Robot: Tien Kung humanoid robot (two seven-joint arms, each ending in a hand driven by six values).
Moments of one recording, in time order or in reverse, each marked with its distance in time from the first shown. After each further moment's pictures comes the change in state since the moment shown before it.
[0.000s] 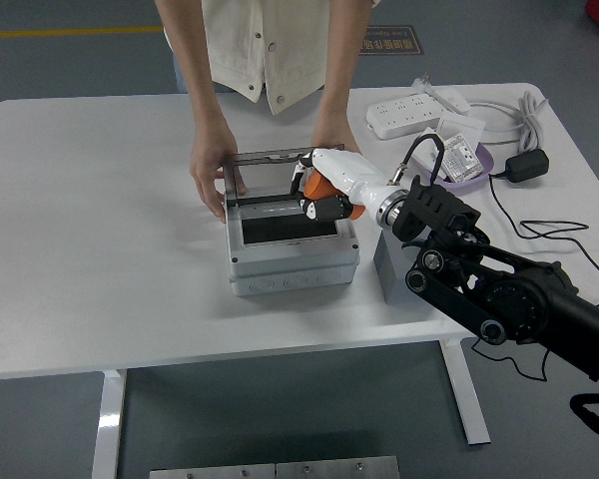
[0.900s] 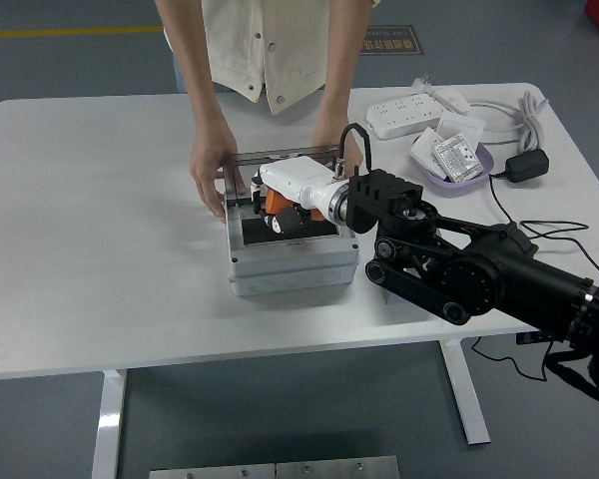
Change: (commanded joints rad) left arm 0.000 0.006 -0.013 0.000 0.021 -0.005 0.012; right arm 0.180 0.078 -0.199 -0.105 0.006 0.090 0.003
